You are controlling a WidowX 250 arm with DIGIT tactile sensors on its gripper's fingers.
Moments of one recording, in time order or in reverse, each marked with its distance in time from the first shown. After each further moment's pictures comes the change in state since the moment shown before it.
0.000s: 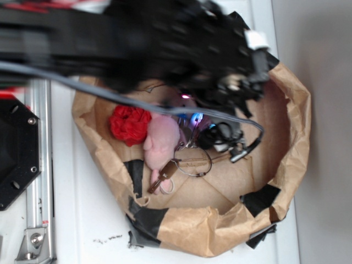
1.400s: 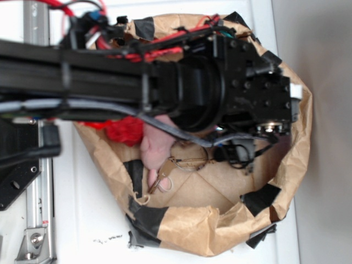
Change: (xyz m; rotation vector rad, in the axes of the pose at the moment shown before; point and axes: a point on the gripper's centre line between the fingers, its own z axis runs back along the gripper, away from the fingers) arm 0.011 -0.018 -0.014 0.073 -0.017 -0.375
